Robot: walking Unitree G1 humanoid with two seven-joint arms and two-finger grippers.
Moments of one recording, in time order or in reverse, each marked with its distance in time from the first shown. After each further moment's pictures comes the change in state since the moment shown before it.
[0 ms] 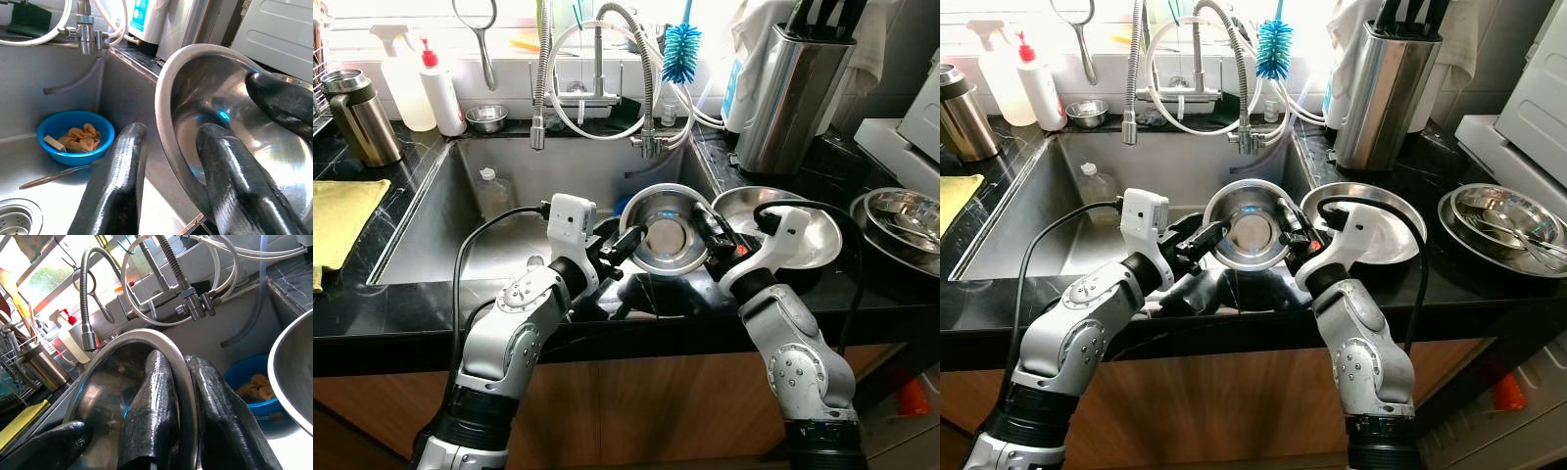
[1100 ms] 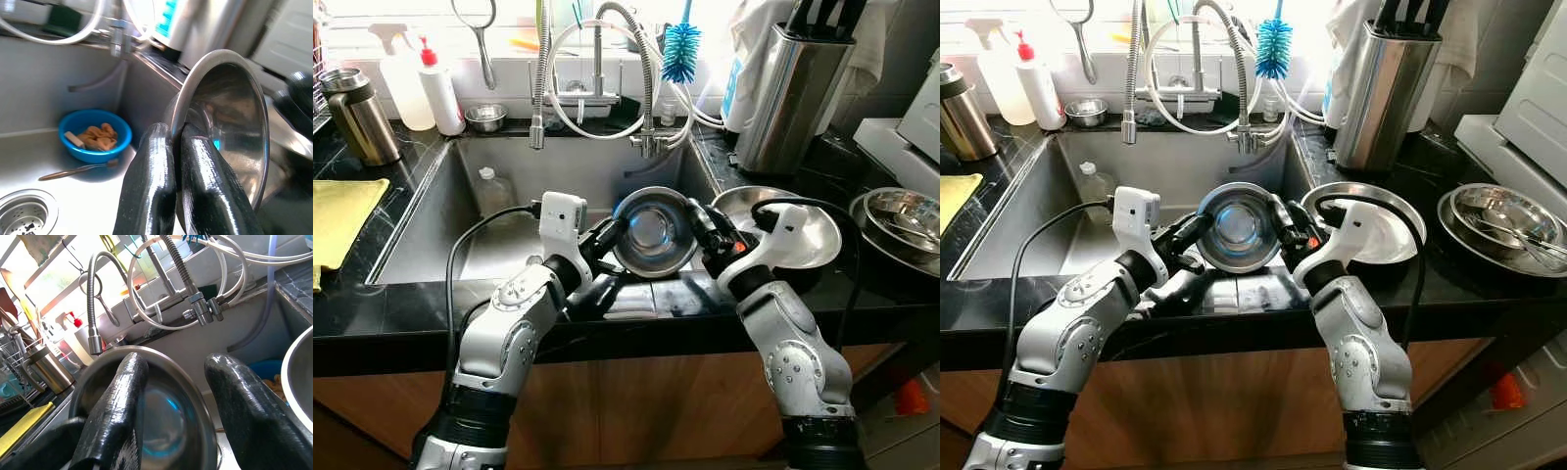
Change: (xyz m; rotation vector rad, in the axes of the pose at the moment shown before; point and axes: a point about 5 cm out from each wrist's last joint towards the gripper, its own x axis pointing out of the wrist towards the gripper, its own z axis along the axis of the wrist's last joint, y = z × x) left arm -0.001 0.011 0.003 -0.049 -0.031 0.108; right arm 0.004 0.004 0.003 -0.002 -0.014 0.023
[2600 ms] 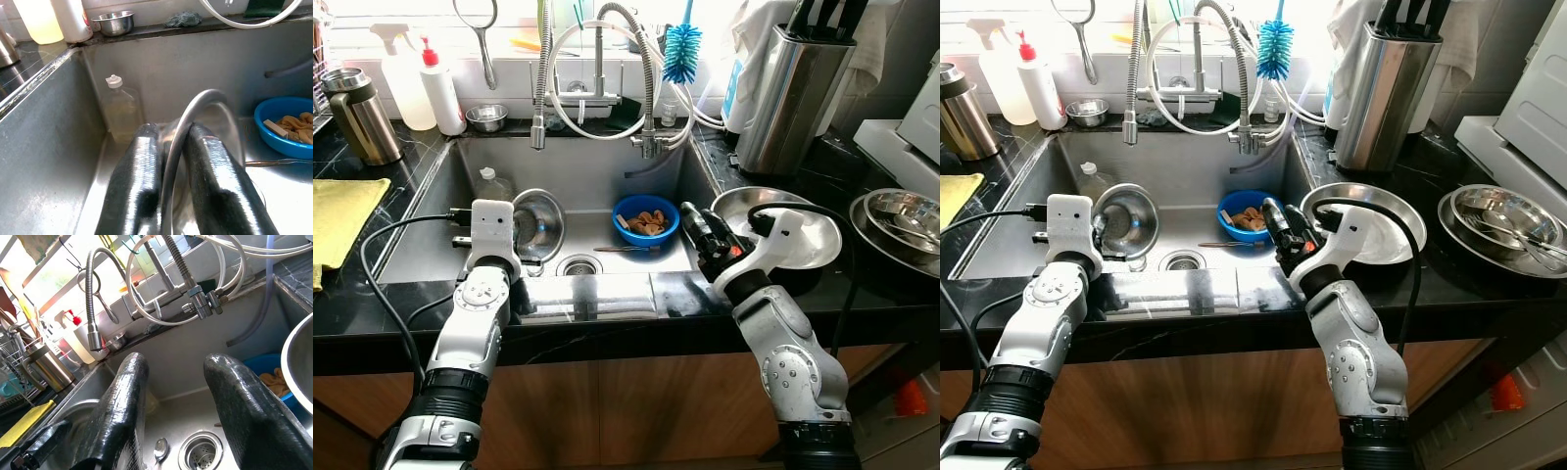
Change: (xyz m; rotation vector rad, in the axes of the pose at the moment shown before) left arm -0.019 0.093 -0.009 0.382 0.037 0.625; right arm -0.003 0.001 -0.007 0.018 0.010 -0.010
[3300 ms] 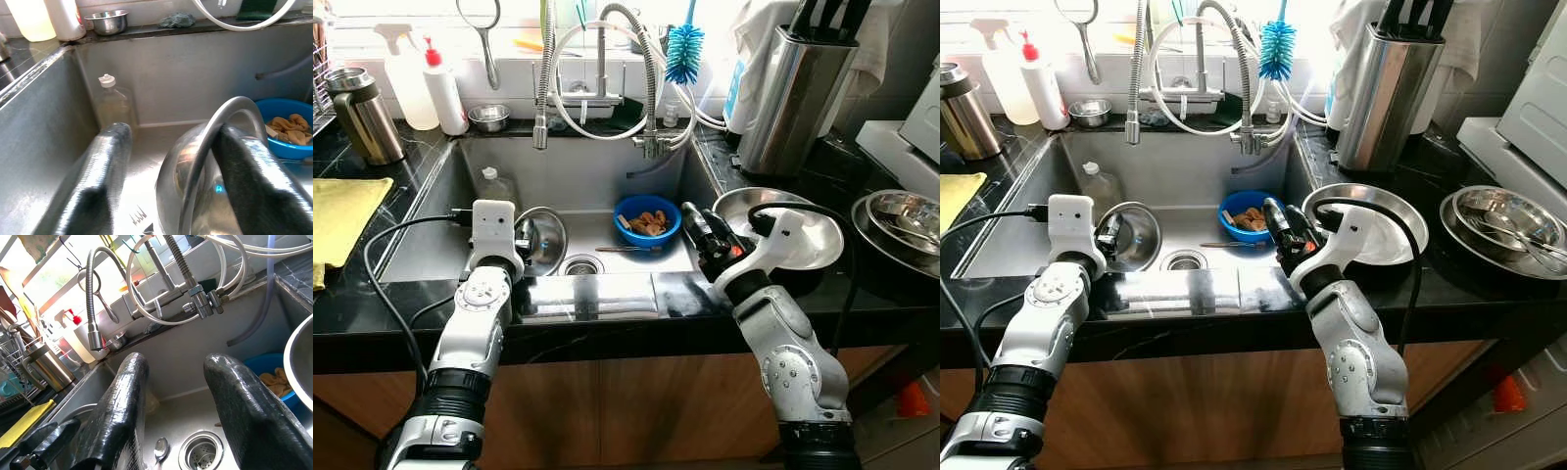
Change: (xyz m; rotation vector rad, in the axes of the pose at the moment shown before) left arm 0.000 -0.004 0.000 -0.026 -0.002 -0.036; right arm 0.000 -0.001 0.000 -0.001 0.000 -0.004
